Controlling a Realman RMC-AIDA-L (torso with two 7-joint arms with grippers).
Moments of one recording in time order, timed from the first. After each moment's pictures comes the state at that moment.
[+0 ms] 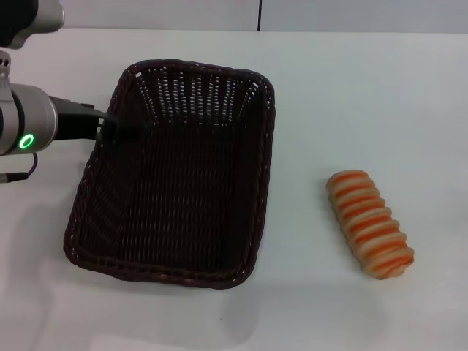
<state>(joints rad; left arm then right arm) -0.17 -2.06 -1.49 -1.80 2.79 -1.16 0.12 0.13 2.09 0.85 0.15 -1.96 -1.60 0.29</state>
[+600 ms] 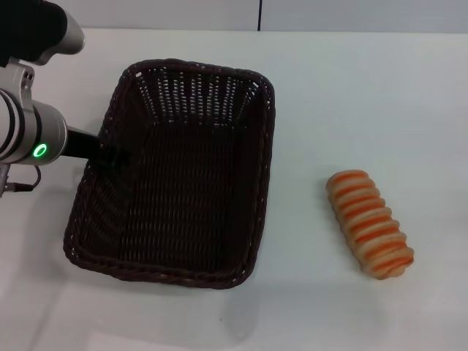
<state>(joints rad) -0.27 -2.06 -1.49 -1.66 2.84 -1.22 0.06 0.13 2.08 0.85 0.15 -1.96 -1.60 0.28</state>
